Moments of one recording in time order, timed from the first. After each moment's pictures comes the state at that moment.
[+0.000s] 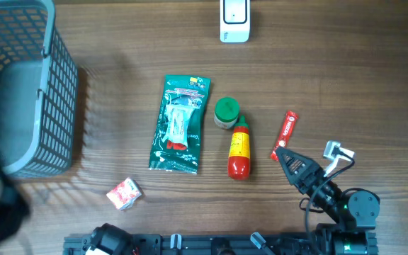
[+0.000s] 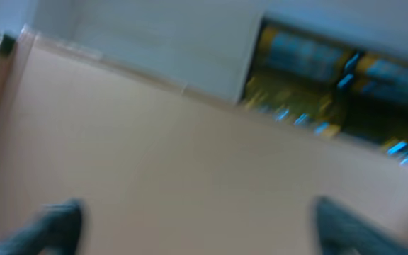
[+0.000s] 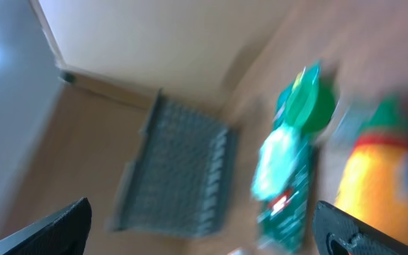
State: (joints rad) left arm -0.44 0.49 1.42 -0.38 -0.39 -0.10; right arm -0.03 0.02 0.01 0.02 -0.79 1.29
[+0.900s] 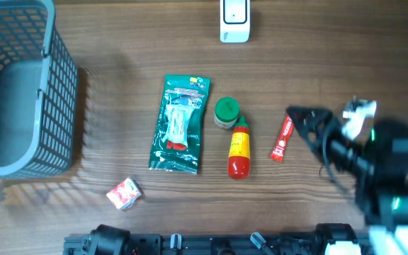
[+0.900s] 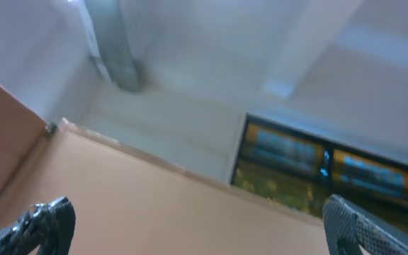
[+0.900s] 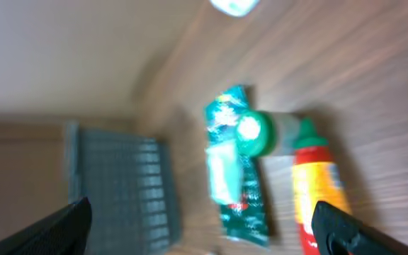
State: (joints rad) left arm -0.24 0.03 1.19 -0.26 -0.29 -0.14; right arm 0.01 0.82 0.88 -0.69 -0.53 0.89
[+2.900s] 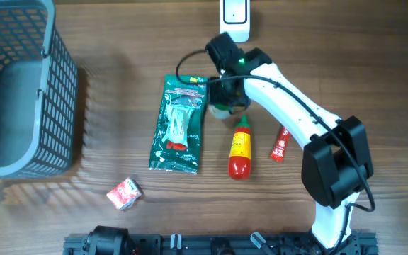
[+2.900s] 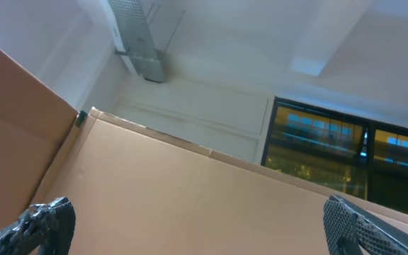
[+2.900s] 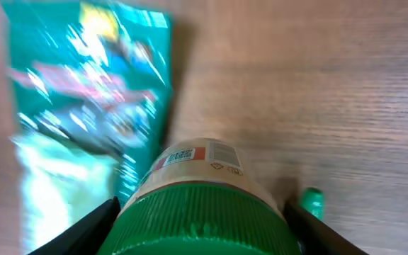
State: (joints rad) left arm -0.14 0.01 1.05 -0.24 -0.29 -0.14; right arm 0.55 2.02 1.69 -0.96 -0.03 0.60
